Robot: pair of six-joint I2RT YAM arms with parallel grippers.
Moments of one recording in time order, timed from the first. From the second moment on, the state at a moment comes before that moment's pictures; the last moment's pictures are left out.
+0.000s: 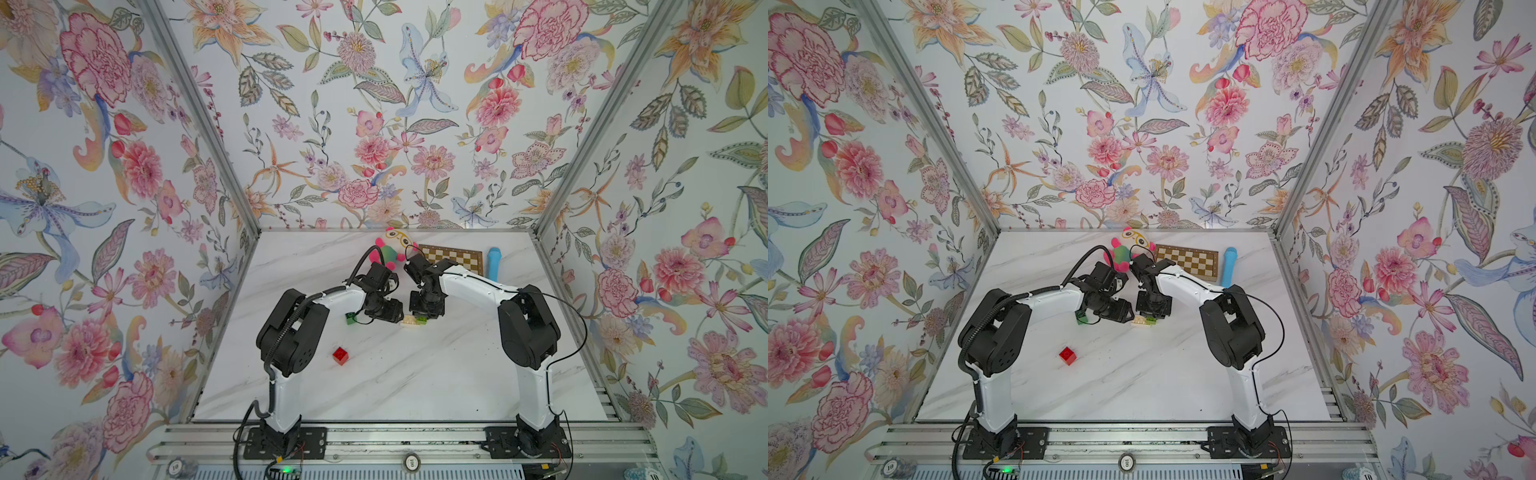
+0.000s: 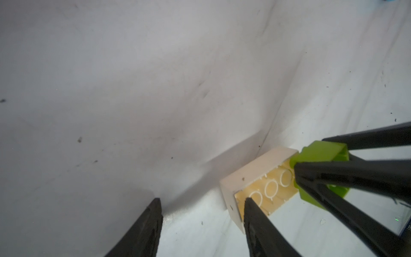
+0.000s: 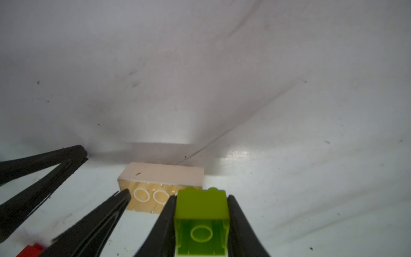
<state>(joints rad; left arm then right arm) -0.58 1.97 1.27 -0.42 0.31 -0.24 0.66 2.06 1.60 -0.97 -0.02 0.73</state>
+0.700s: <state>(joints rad) -0.58 1.98 1.28 -0.42 0.31 -0.24 0.66 2.06 1.60 -0.99 -0.02 0.70</state>
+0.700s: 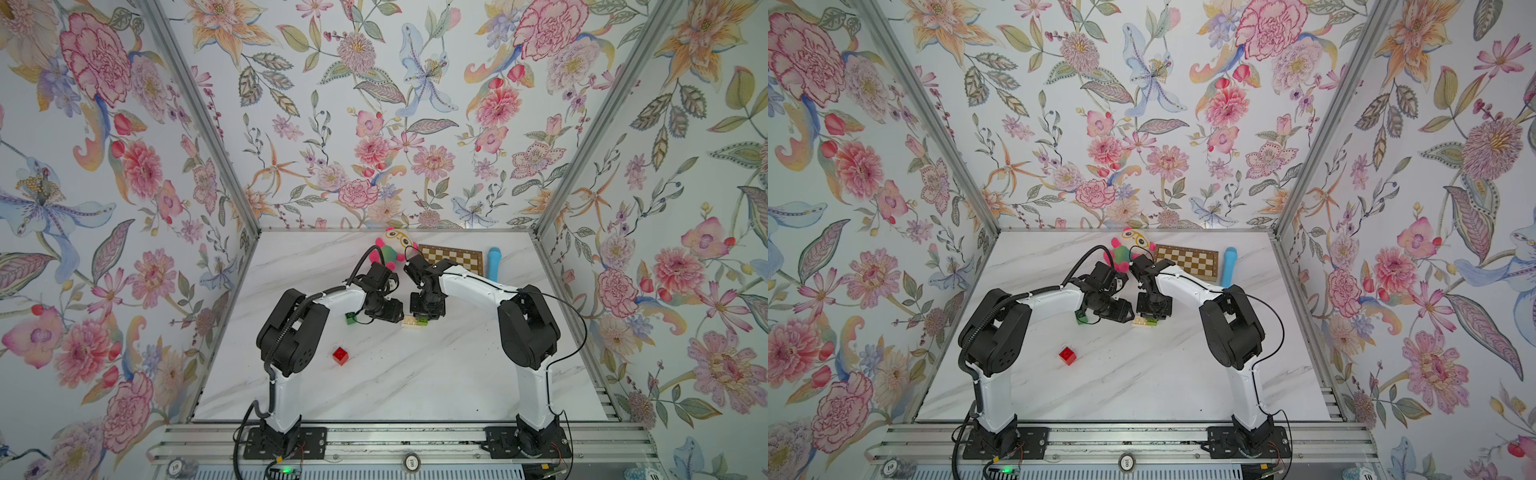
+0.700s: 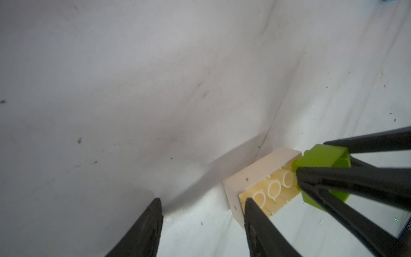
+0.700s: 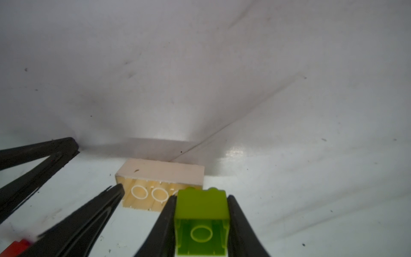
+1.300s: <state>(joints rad) -0.58 1.97 1.26 -0.40 0.33 -0.24 0.67 2.07 1.61 -0.99 0.00 0.70</state>
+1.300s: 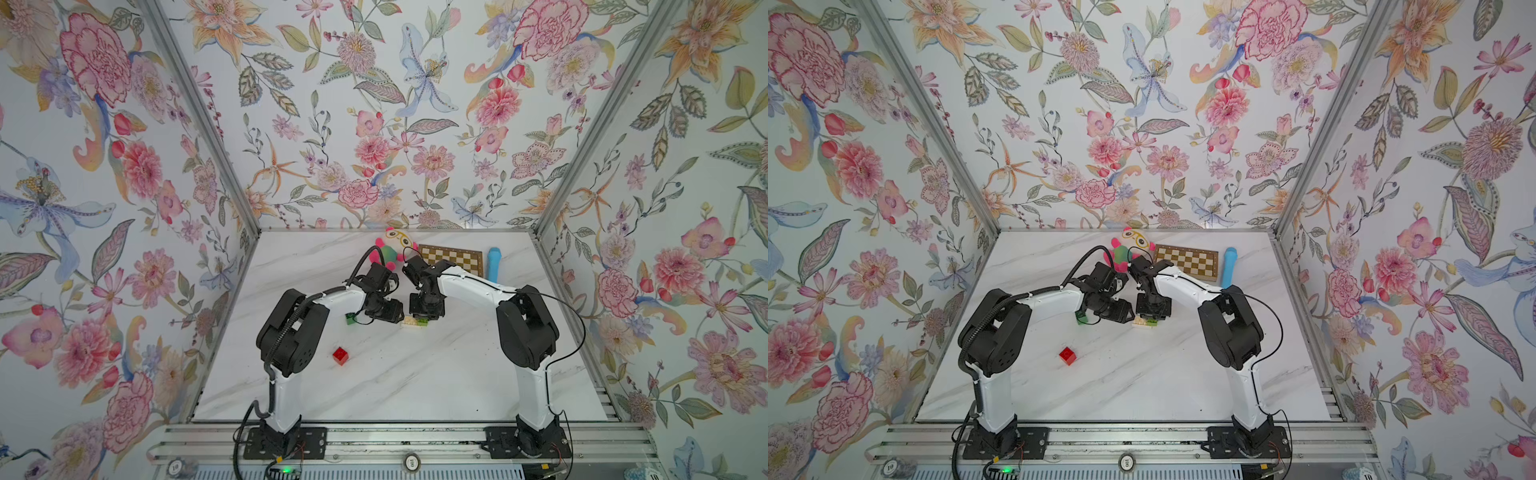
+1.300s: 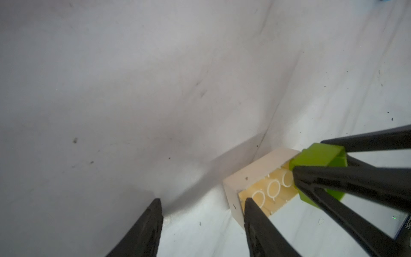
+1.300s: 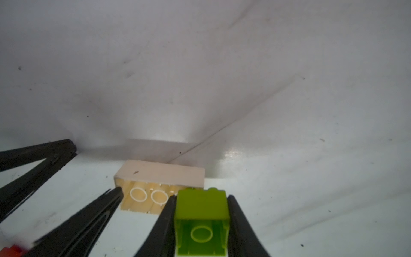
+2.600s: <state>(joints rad) -0.58 1.97 1.25 -0.40 0.34 -0.24 0.67 2.06 1.58 -0.98 0.02 0.70</state>
